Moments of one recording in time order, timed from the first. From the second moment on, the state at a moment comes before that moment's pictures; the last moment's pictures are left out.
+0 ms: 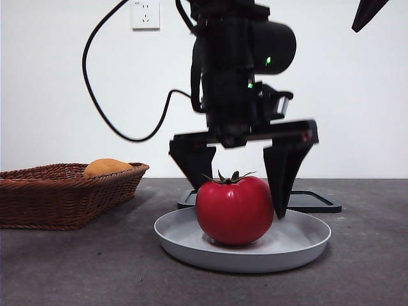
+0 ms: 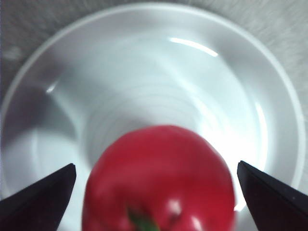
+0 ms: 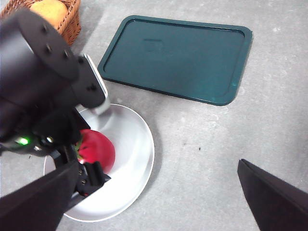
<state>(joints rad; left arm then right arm) -0.88 2.14 1.80 -1.03 0.00 -0.13 0.25 0.88 0.95 -0.75 -0.23 0.16</state>
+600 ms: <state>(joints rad) -0.88 1.92 1.92 -1.24 0.00 -0.09 0.25 0.88 0.95 -0.76 -0.23 0.16</state>
